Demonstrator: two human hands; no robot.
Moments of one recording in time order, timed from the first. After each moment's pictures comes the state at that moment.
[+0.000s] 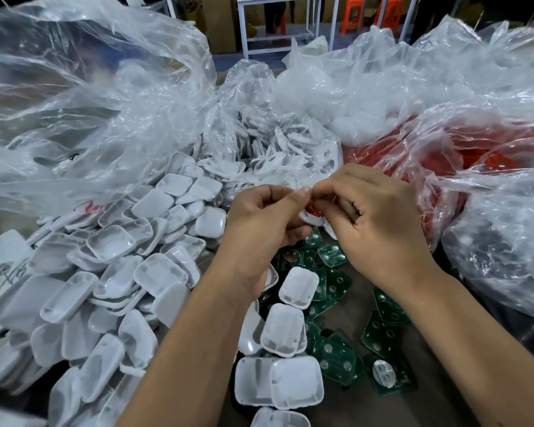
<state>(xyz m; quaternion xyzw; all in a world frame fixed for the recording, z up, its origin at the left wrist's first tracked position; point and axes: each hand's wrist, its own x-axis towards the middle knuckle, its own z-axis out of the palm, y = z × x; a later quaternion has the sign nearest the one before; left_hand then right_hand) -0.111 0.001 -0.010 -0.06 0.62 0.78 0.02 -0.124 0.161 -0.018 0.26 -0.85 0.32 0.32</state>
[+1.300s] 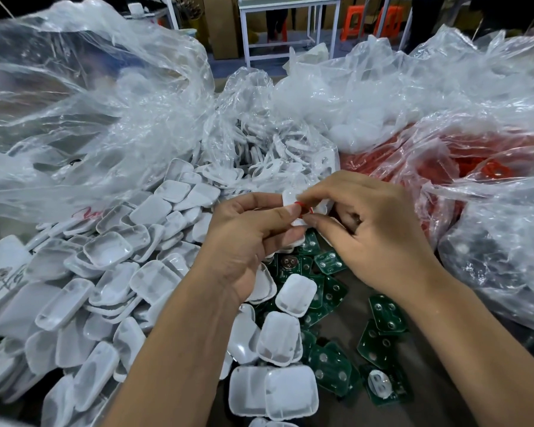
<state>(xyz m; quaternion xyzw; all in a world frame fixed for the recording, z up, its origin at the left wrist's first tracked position) -0.109 -0.012 -0.001 -0.10 0.53 0.84 0.07 -0.121 0.167 -0.009 0.29 -0.85 0.35 0.25</state>
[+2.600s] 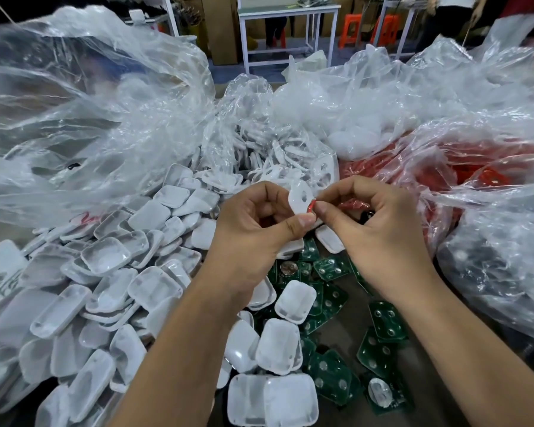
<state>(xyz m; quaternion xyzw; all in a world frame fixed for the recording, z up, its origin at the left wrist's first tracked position) -0.113 -0.008 -0.010 0.08 0.66 0.74 -0.05 -0.122 0.160 -0.013 0.12 -0.80 0.56 0.20</state>
